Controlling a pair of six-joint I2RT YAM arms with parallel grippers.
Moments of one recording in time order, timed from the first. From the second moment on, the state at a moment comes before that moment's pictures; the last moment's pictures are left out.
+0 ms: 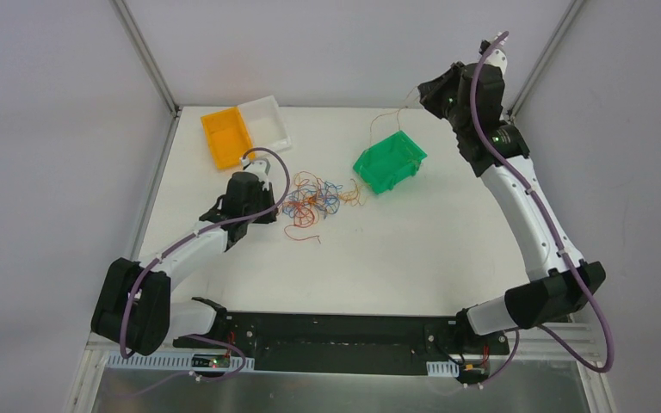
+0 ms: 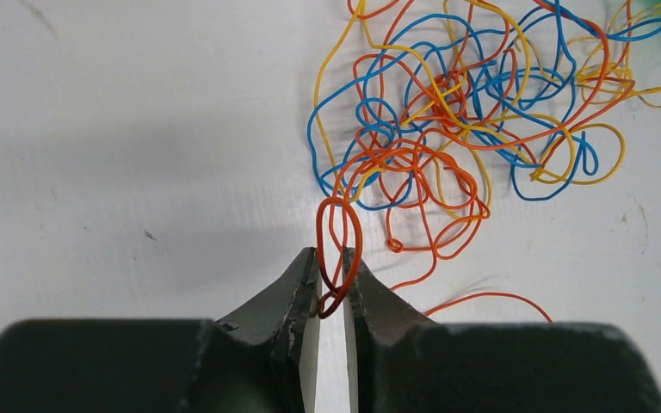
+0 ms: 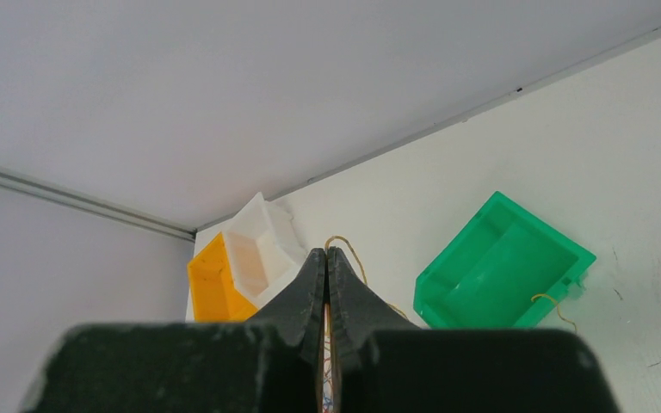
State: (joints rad) left arm -0.35 1.25 0.64 -0.04 -0.03 -0.29; right arm 0.35 1.43 1.64 -0.41 0.19 0.70
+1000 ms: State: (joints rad) left arm -0.35 1.20 0.59 0.05 0.00 -0.29; right arm 0.26 1.86 1.80 -0.43 0.39 0.51
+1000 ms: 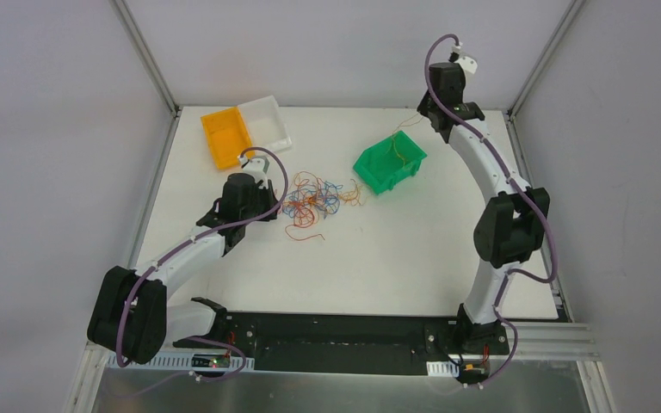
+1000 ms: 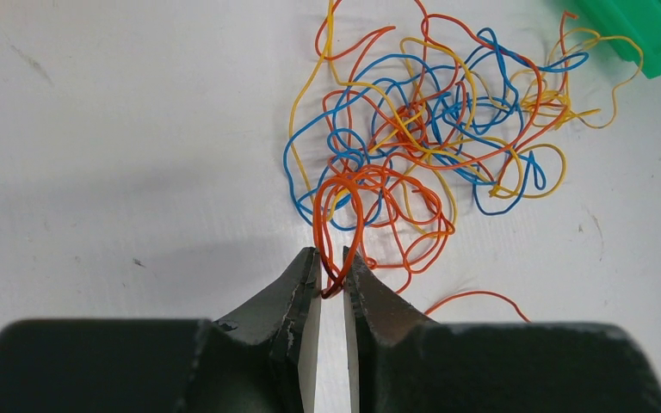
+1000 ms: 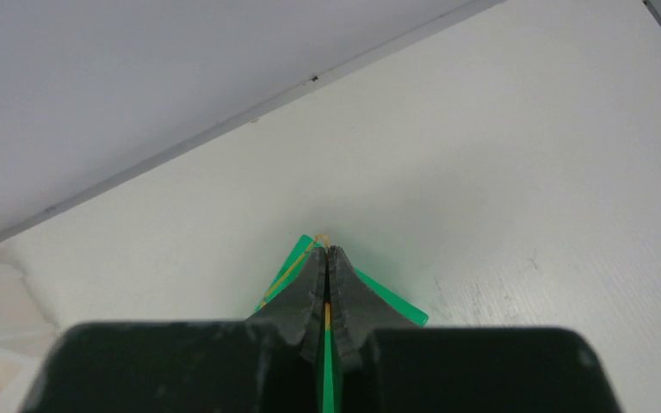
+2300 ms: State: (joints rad) left arm -0.35 1.20 0.59 0.06 0.00 -0.29; right arm 0.34 2.27 1.93 -0.76 0.57 0.47
